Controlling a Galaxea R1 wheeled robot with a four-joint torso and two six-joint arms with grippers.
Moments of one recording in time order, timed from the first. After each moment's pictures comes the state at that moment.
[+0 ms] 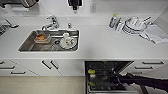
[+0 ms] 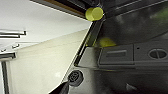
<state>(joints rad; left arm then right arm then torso) 1.51 3.02 -2.88 2.18 -0.02 -2.27 -0.46 2.49 -1.69 -0.22 -0.44 0.71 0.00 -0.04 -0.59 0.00</state>
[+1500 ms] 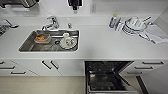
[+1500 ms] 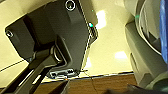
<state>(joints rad) 1.47 3.08 -2.93 0.08 0.03 -0.08 -1.01 2.07 -1.57 -0.22 -0.47 0.67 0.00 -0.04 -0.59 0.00</state>
